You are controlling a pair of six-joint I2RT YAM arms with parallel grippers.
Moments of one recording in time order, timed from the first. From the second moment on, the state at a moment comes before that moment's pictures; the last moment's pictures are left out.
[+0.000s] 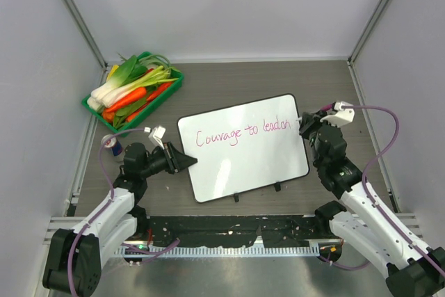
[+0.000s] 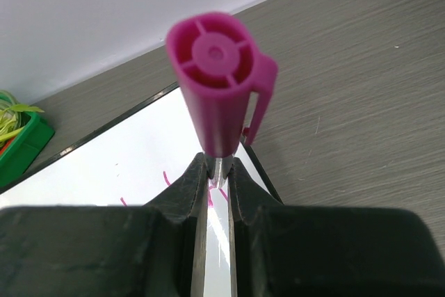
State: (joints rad) left arm -0.21 0.85 0.18 0.34 0.71 -0.69; right arm 0.44 0.71 0.55 0.01 0.54 0.46
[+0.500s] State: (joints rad) left arm -0.21 0.84 0.18 0.34 0.71 -0.69; right arm 0.44 0.70 0.55 -0.04 0.51 0.46
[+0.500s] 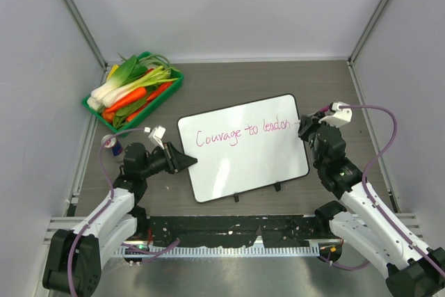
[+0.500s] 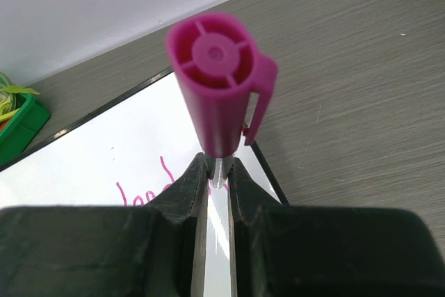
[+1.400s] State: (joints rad) left arm -0.21 0.84 0.18 0.34 0.71 -0.69; right arm 0.44 0.69 0.57 -0.20 0.41 0.48
